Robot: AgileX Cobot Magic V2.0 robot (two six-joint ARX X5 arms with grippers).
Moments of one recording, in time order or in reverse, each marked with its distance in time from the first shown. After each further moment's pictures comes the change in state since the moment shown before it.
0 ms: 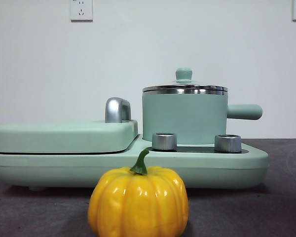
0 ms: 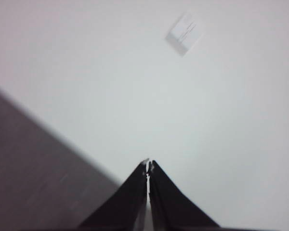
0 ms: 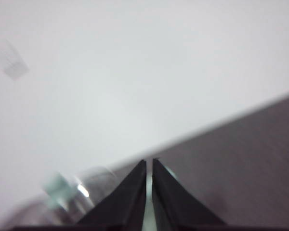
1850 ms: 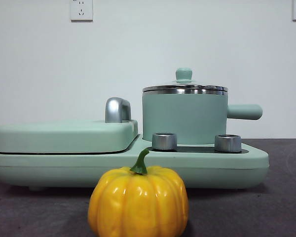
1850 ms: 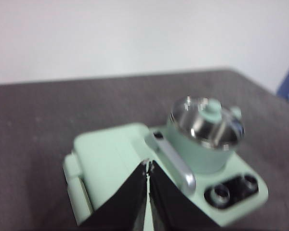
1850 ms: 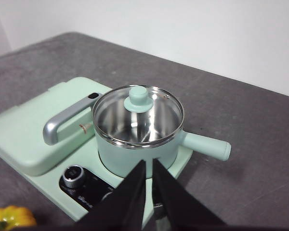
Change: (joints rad) left arm -0.031 0.523 0.869 -0.962 0.542 0.745; right arm 0.053 0.483 0.796 -0.871 -0.368 -0.695
